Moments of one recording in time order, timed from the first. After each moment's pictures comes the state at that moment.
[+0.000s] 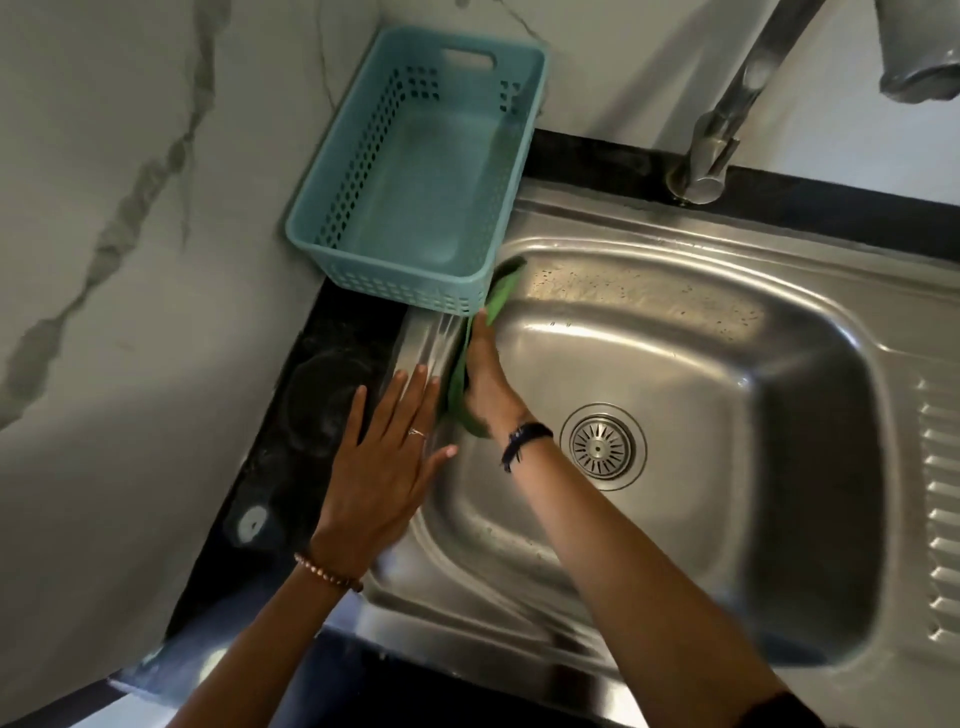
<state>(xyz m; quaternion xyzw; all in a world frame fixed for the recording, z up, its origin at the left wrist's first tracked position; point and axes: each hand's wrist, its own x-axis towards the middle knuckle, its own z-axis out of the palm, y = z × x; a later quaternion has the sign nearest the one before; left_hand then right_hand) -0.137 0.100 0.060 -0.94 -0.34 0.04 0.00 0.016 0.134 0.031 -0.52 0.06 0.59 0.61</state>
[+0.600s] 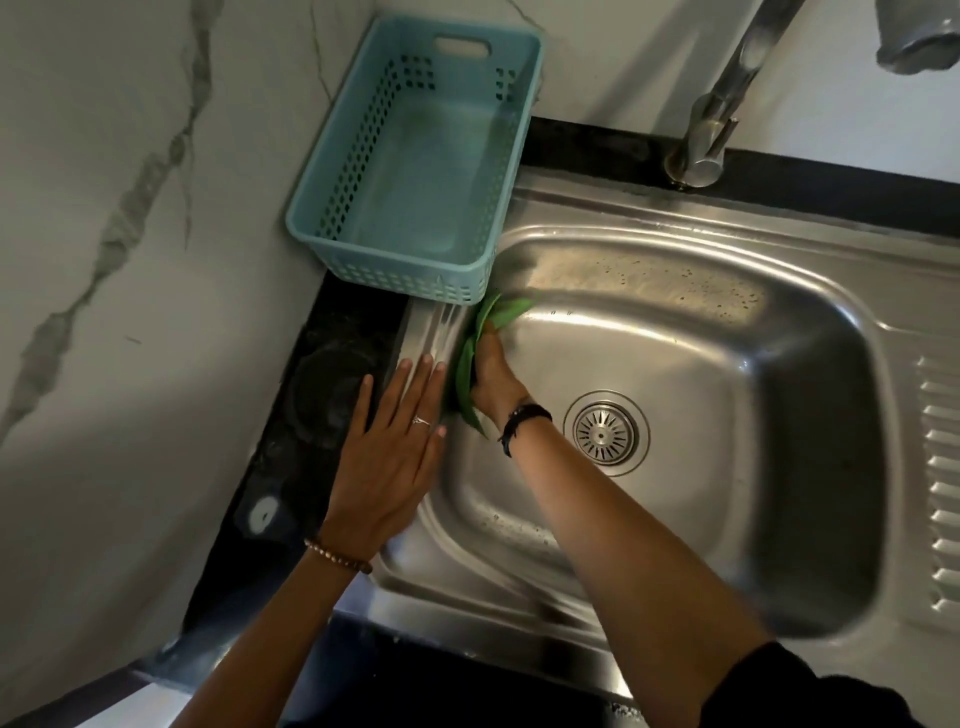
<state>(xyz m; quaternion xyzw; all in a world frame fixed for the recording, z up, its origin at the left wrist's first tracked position) -0.137 0.096 0.065 -0.95 -0.32 0.01 0.00 0.019 0.133 0.005 -0.49 0.14 0.59 0.63</state>
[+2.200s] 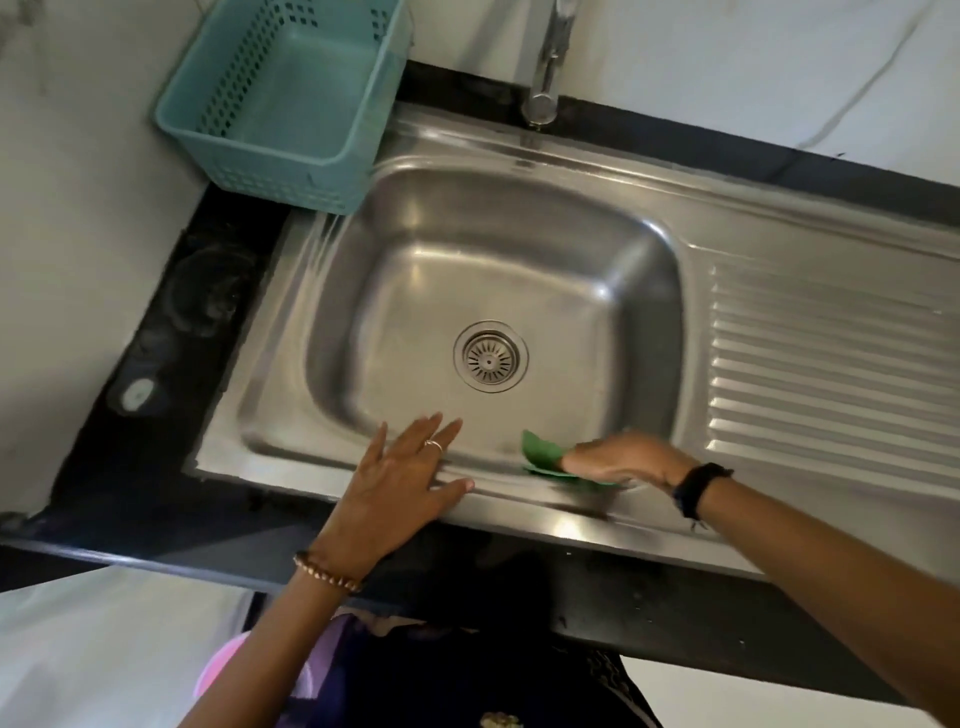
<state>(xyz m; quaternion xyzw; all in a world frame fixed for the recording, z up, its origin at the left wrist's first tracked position) -0.120 -0.074 0.084 -0.90 -0.30 0.08 -0.30 0.098 -0.185 0.103 -0.75 -0.30 0.56 -0.16</state>
